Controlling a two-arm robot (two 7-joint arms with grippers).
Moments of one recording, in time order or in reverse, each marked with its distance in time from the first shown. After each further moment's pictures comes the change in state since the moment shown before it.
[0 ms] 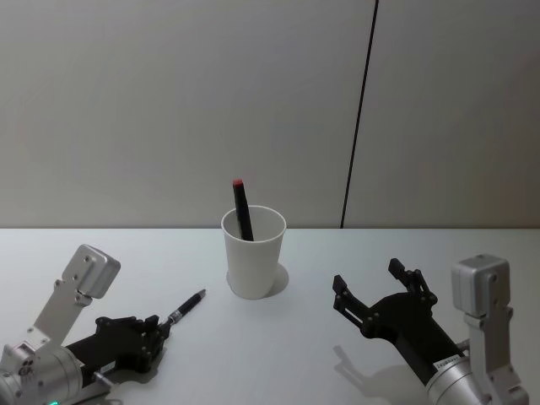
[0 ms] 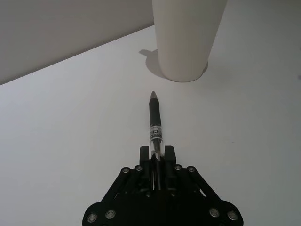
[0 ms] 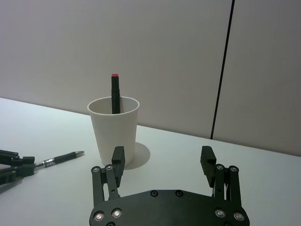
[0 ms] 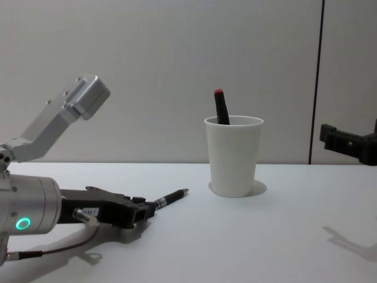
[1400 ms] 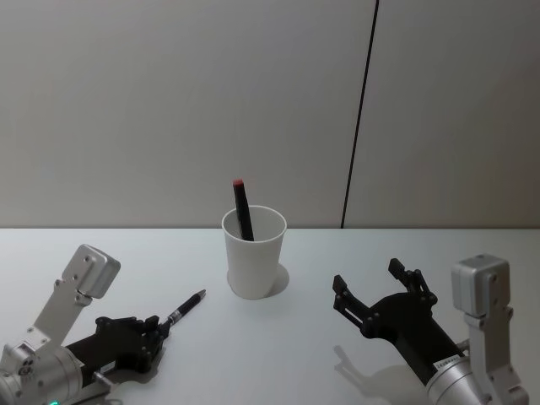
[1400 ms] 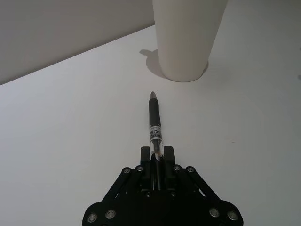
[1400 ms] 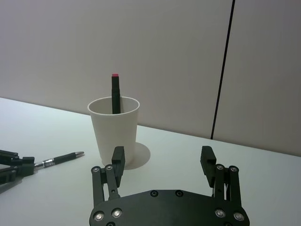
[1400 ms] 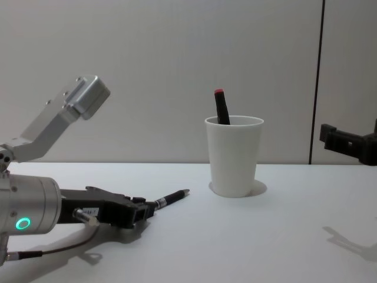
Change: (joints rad) left arm 0.000 0.000 0.000 0.000 0.000 0.000 0.000; right arm 0.000 0.000 0.000 0.000 0.000 0.000 0.000
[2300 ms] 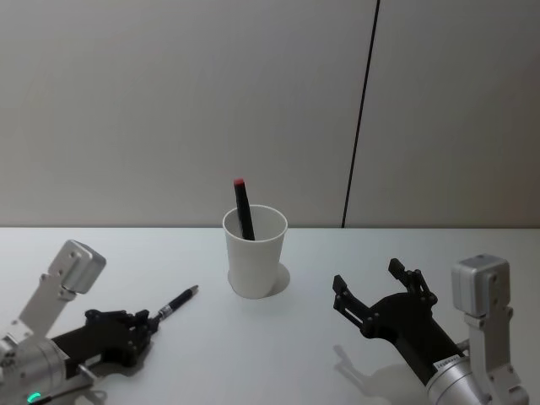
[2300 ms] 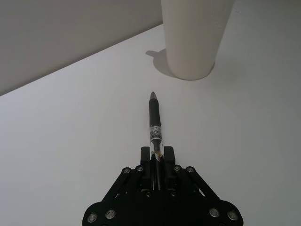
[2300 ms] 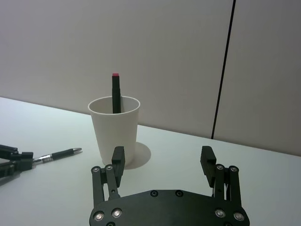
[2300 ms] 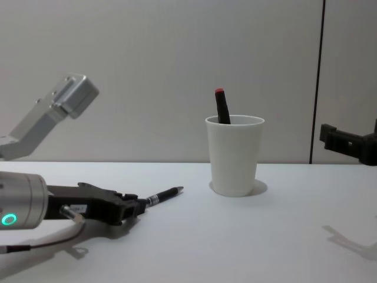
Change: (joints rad) left arm -0.046 0.025 0.008 0.075 -0.002 -0.068 -0.074; right arm 0.000 0.000 0.000 0.000 0.000 0.000 0.000
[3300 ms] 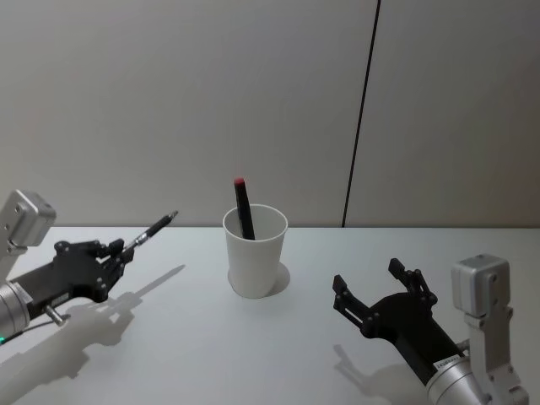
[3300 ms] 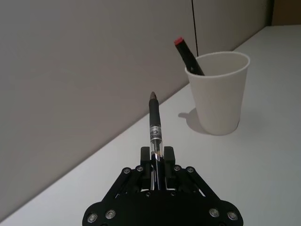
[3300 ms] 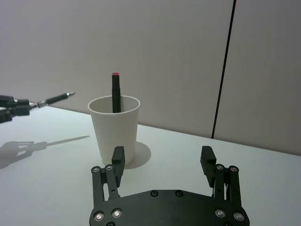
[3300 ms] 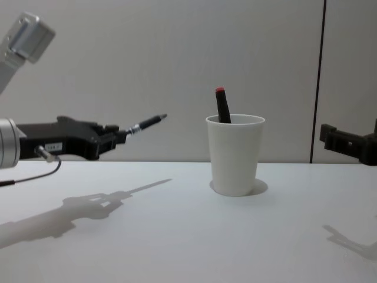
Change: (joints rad) left arm -0.121 0.021 -0.033 0.140 0.005 -0.300 -0.101; right arm 0.000 0.000 0.000 0.000 0.000 0.000 0.000
